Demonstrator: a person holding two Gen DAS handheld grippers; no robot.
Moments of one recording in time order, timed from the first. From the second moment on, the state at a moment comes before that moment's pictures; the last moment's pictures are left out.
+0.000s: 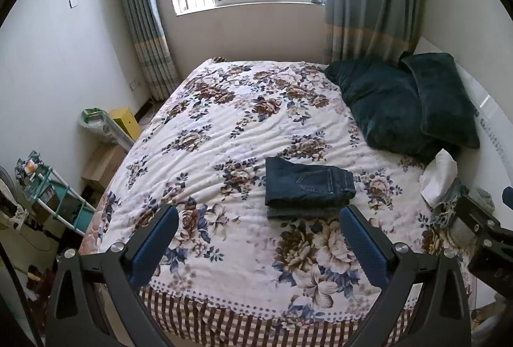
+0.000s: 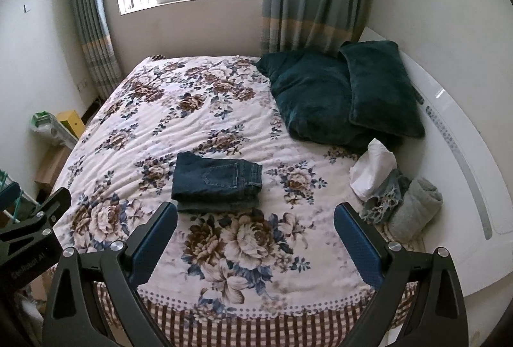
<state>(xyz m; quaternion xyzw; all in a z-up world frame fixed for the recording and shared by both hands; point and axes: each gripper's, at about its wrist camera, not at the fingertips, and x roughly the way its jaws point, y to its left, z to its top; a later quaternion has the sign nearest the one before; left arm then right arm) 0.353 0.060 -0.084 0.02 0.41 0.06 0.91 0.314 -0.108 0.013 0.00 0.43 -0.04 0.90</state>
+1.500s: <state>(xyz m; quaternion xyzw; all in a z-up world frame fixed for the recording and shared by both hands) 0.348 0.057 -0.078 0.02 0.40 0.06 0.91 0.315 -0.104 0.013 0.01 0.43 -0.03 0.90</state>
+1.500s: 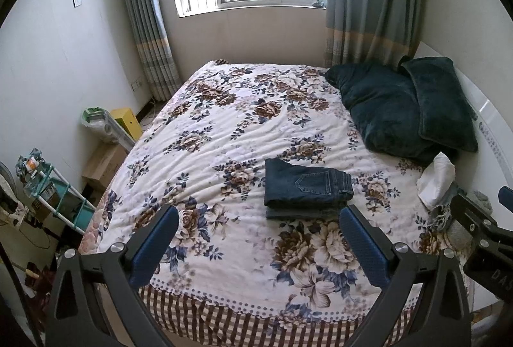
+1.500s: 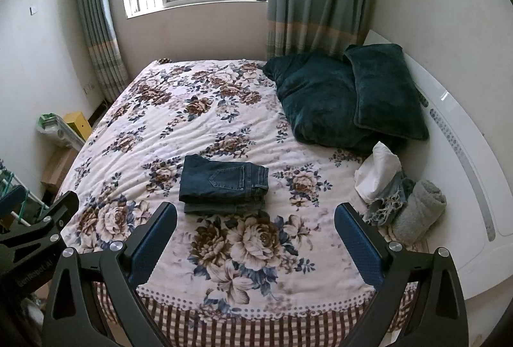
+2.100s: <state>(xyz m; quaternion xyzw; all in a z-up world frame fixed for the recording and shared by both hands) 0.345 0.057 -0.074 0.02 0.40 0.06 0.91 0.311 -0.104 0.013 0.01 0.43 -0.03 0.90</state>
